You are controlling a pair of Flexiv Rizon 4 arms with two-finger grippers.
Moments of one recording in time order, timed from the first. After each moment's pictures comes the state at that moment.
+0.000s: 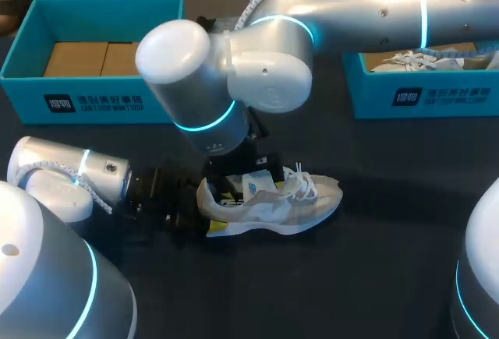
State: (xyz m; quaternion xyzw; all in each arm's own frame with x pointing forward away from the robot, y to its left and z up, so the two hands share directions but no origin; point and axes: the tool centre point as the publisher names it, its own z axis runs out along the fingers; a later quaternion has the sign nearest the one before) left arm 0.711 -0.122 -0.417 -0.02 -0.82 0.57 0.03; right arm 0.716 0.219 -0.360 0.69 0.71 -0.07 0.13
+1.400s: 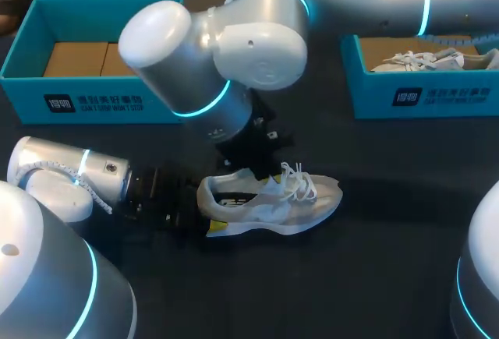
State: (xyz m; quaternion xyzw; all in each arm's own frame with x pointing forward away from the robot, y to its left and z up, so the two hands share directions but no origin) left arm 0.711 -0.122 -0.417 -0.02 -0.82 0.57 0.03; right arm 0.705 0.179 -0.312 0.69 0.69 -0.14 0.17
